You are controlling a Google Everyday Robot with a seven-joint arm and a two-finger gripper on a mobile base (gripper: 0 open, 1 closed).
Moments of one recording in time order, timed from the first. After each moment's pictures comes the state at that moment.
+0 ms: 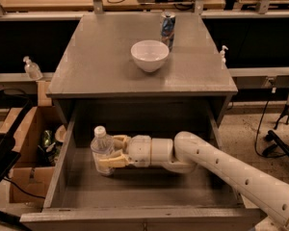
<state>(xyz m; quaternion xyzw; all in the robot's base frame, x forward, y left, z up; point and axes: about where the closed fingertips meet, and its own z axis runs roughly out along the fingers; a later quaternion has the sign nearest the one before) 0.515 0.113 0.671 -0.47 0.55 0.47 0.51</state>
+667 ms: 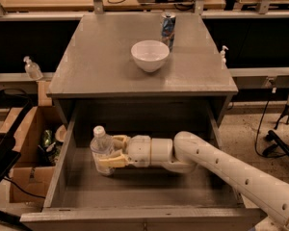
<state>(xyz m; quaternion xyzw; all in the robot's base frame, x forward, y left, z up) 0.513 0.116 0.672 -0.47 0.54 0.48 0.51</state>
